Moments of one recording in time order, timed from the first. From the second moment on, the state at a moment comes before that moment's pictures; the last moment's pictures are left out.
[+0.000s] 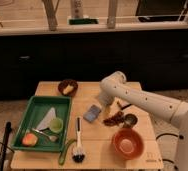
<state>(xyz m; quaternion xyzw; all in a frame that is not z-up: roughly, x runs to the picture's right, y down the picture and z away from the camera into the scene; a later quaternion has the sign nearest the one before) 0.054 0.119 0.861 -0.26 -0.15 -0.15 0.94</state>
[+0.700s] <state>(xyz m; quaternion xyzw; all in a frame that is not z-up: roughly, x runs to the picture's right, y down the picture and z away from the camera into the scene) 0.016 0.124 0.873 -0.26 -0.17 -0.24 0.92</state>
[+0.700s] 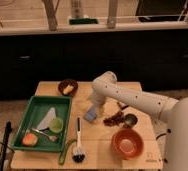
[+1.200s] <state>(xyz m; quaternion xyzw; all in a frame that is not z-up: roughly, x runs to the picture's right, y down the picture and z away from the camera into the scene) 0.008 0.145 0.896 -0.28 -0.18 -0.25 0.91</state>
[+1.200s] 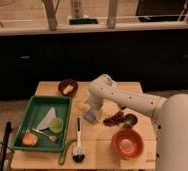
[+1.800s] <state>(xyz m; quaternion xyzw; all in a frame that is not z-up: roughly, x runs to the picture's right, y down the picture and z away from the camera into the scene) 0.009 0.137 0.897 -0.28 -0.19 -0.25 0.91</state>
